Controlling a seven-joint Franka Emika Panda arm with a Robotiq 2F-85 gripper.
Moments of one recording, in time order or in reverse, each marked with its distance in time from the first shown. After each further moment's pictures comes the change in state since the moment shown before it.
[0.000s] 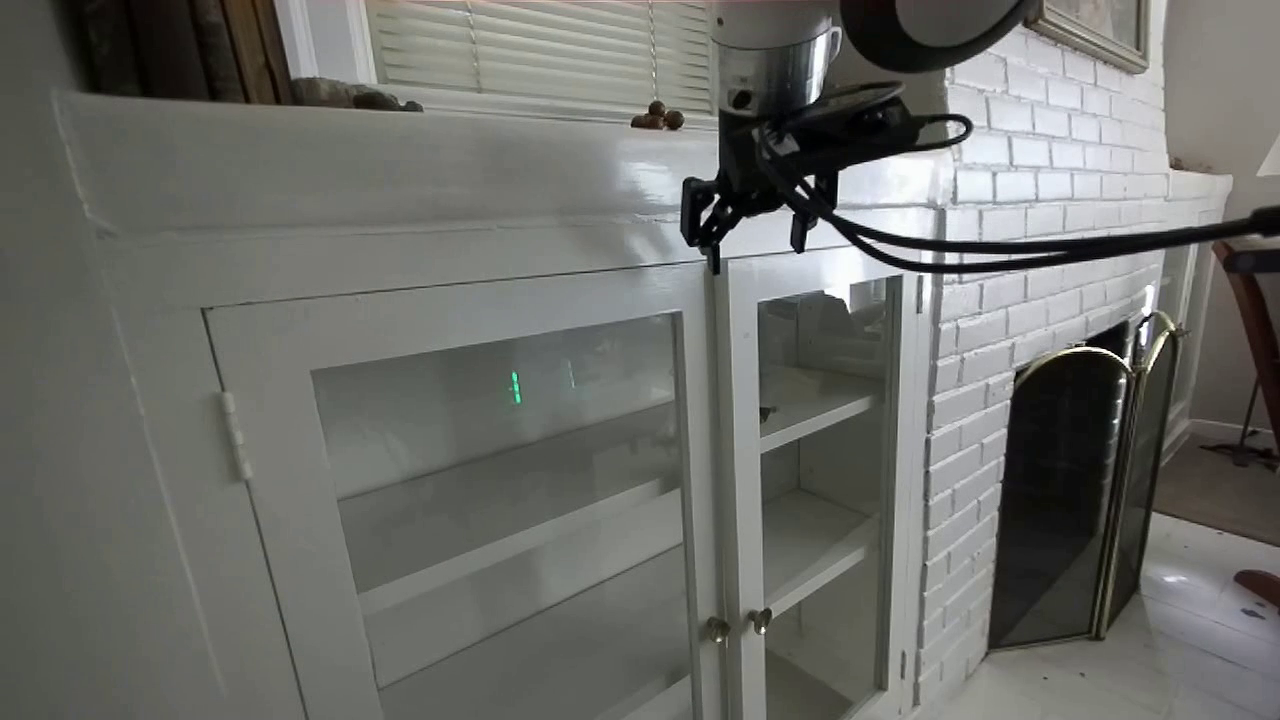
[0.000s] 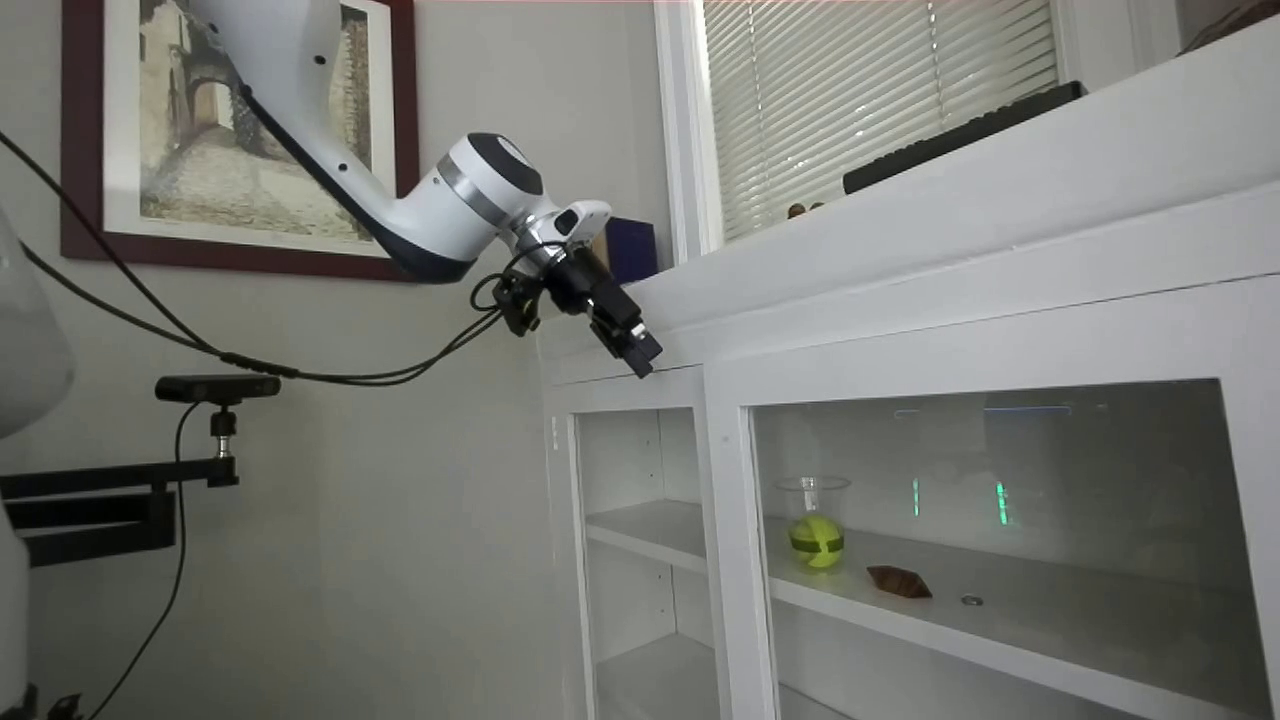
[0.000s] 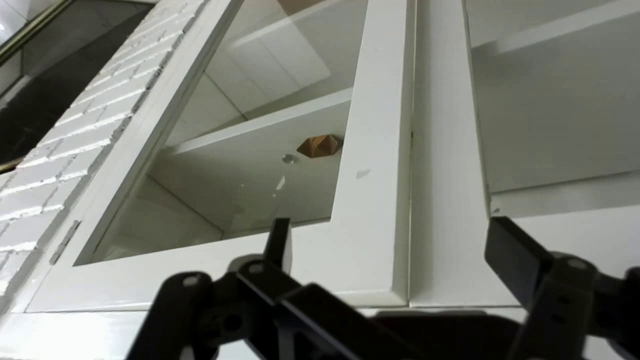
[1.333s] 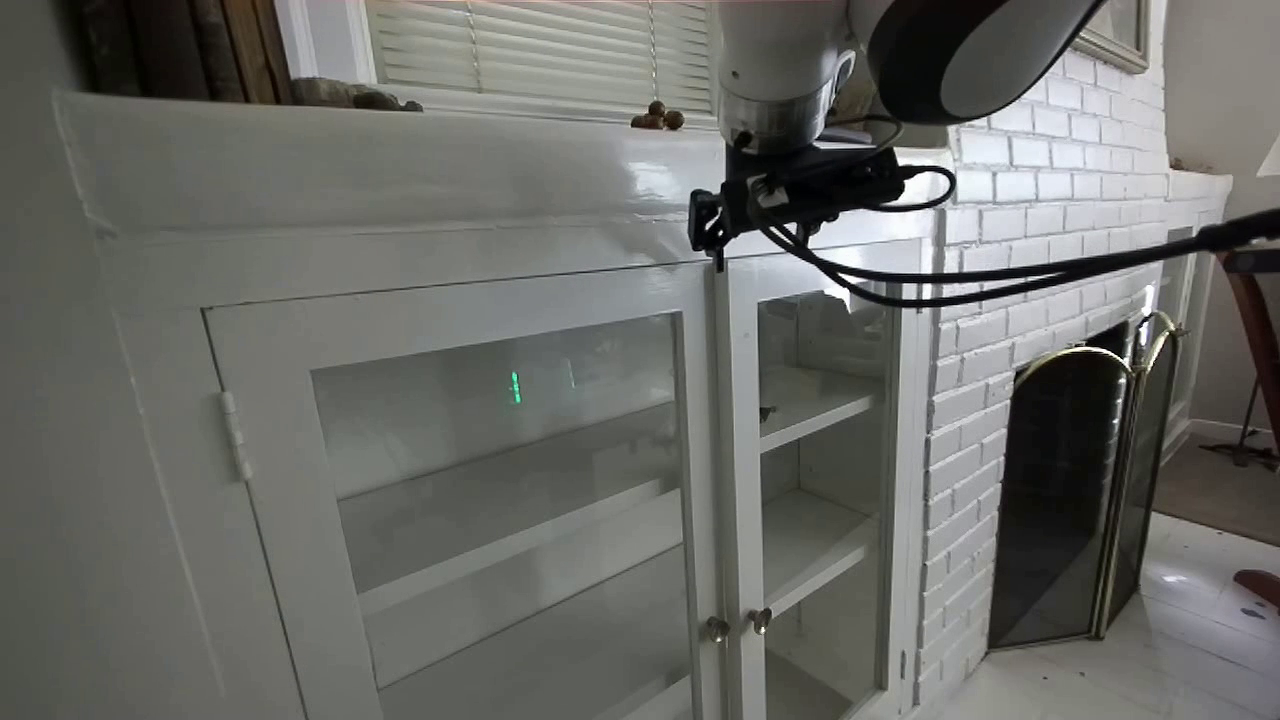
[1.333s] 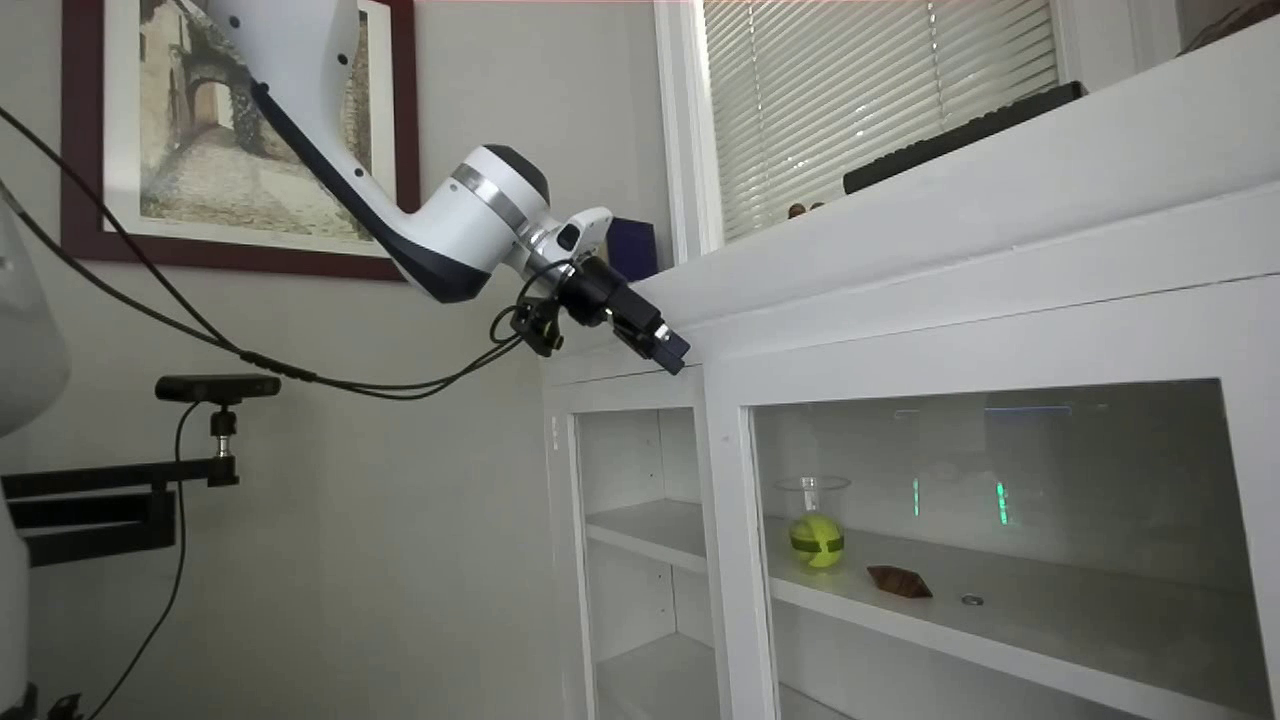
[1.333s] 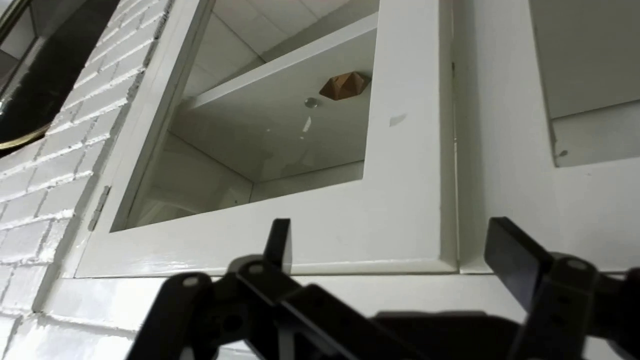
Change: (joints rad) arm 0.029 0.038 -0.058 -0.015 -0.327 0.029 0.337
